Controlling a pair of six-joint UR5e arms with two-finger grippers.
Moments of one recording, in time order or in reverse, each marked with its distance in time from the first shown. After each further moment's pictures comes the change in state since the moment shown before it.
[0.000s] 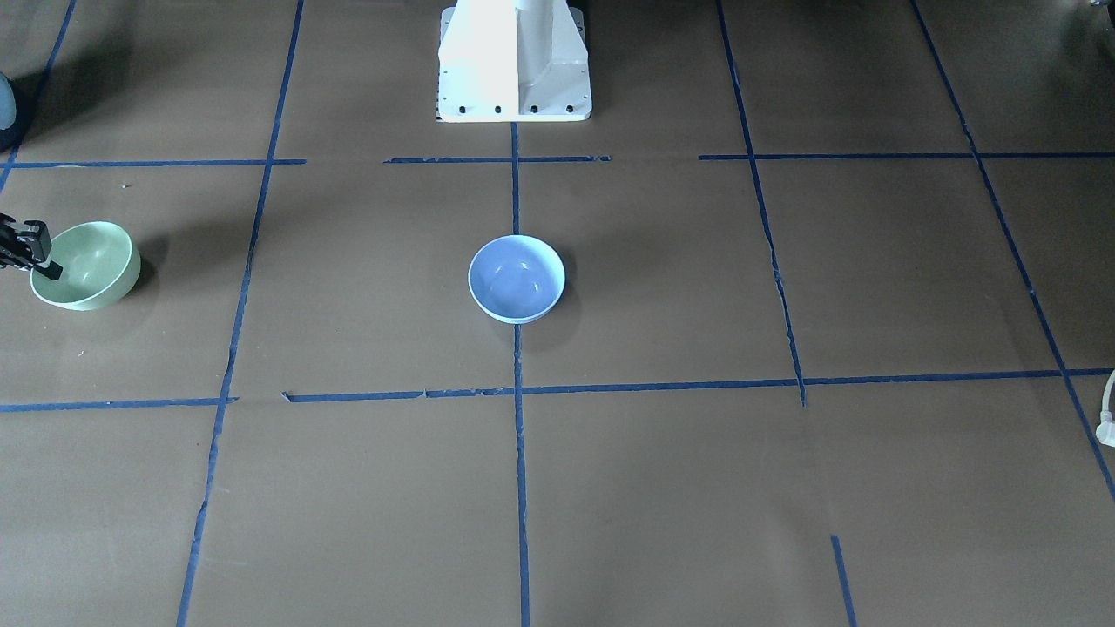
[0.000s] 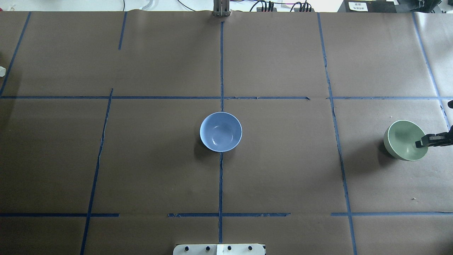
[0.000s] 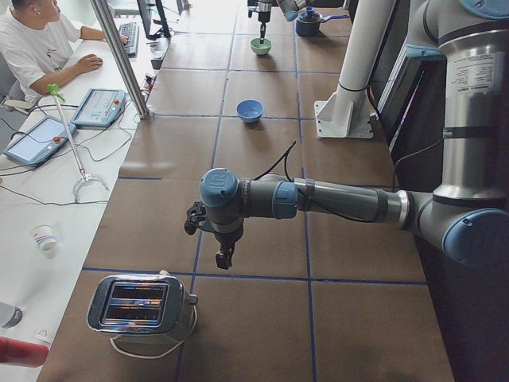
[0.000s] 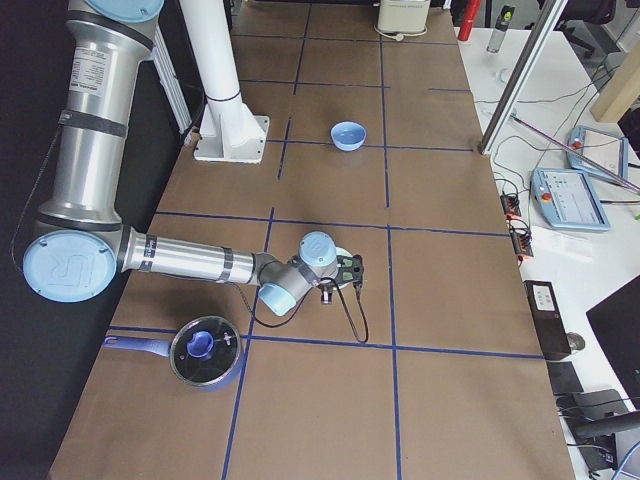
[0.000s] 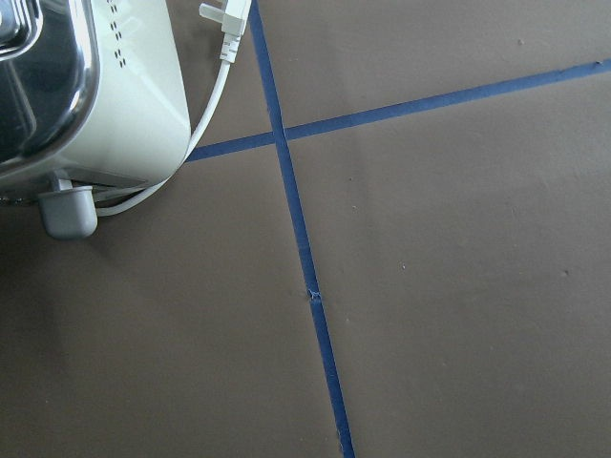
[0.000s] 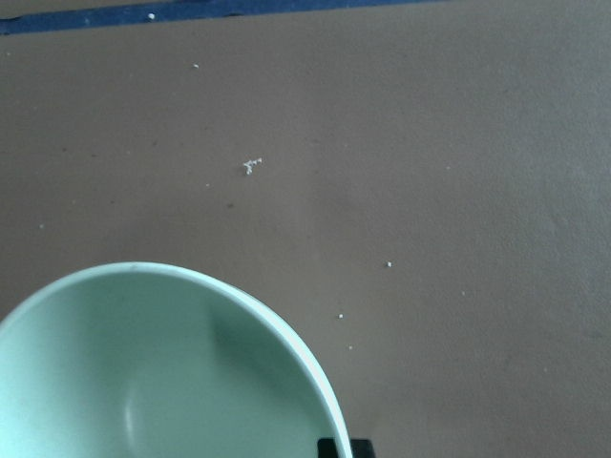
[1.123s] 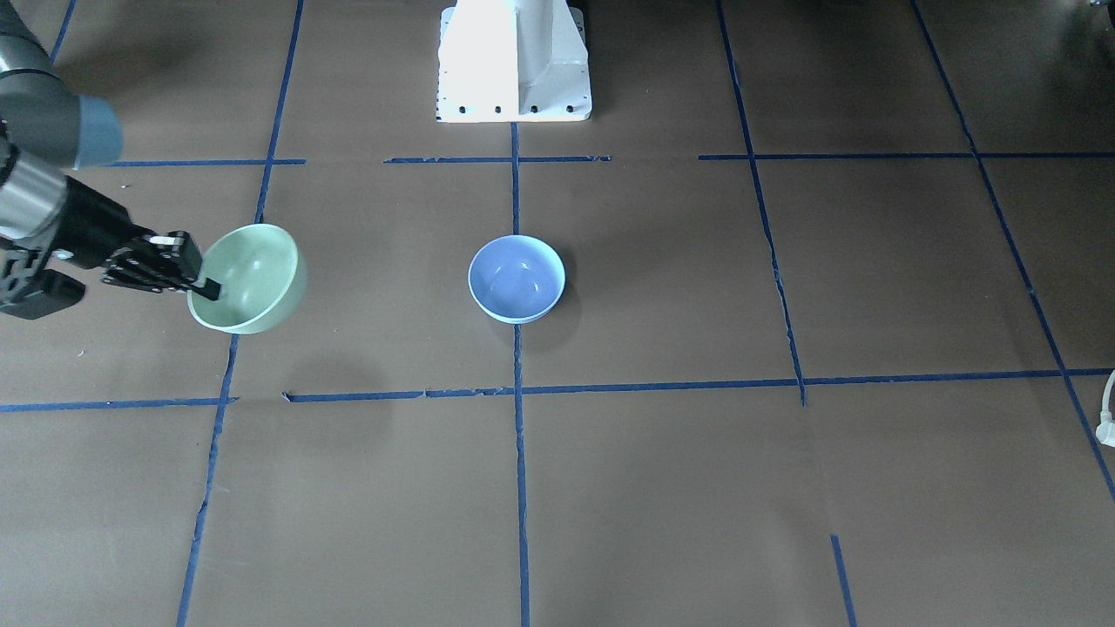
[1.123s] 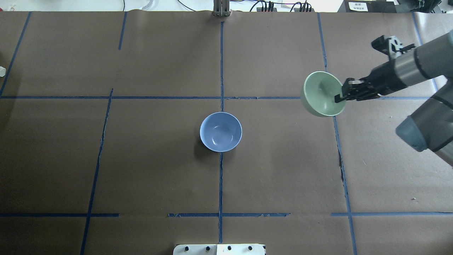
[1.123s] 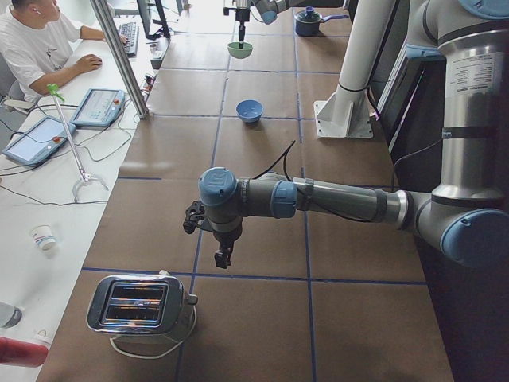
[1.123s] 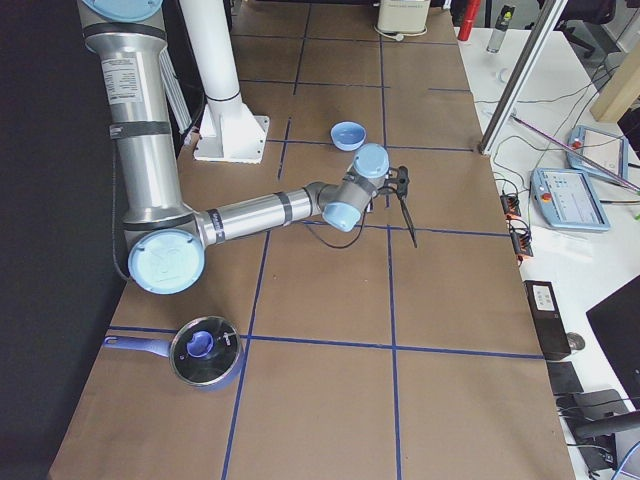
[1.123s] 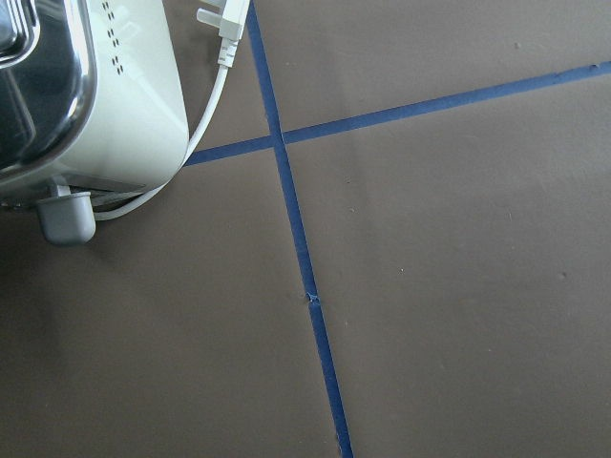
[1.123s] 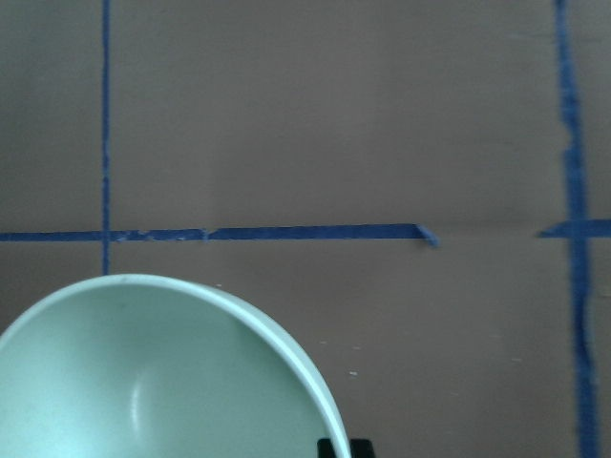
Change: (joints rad) left arm 0.001 -0.005 0.001 0.000 -0.001 -0.001; right arm -0.114 0.457 0.139 -0.206 0.082 0.388
